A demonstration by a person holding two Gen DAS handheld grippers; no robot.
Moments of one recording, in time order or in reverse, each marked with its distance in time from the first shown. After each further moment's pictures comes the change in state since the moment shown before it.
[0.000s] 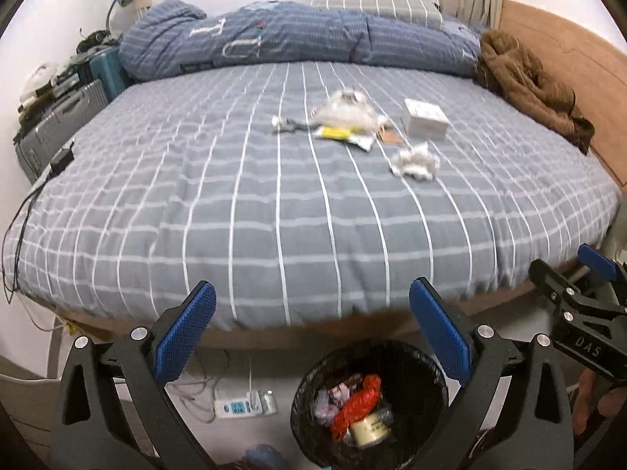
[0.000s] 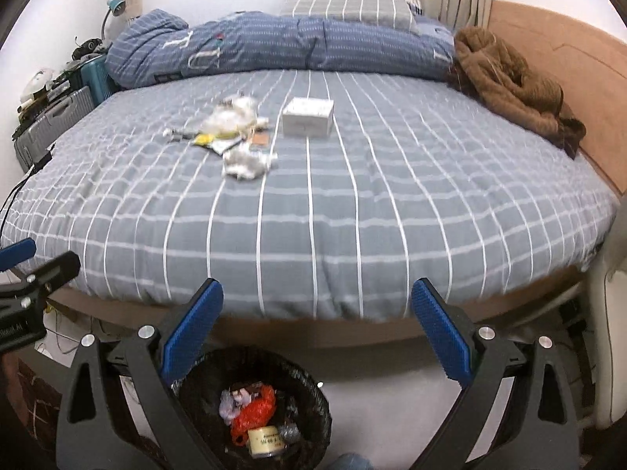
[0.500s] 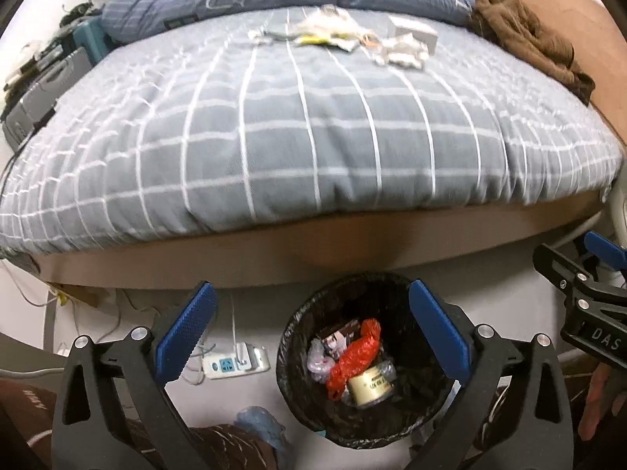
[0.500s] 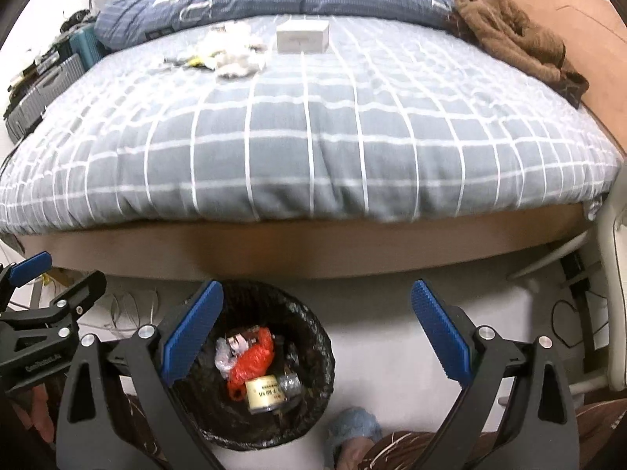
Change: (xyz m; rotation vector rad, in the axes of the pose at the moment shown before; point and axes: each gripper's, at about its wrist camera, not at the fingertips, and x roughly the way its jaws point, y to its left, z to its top) left arm 0.033 -0.019 -0.079 0.032 0.145 -0.013; right arm 0.017 0.001 -0.073 0.027 0.165 -0.004
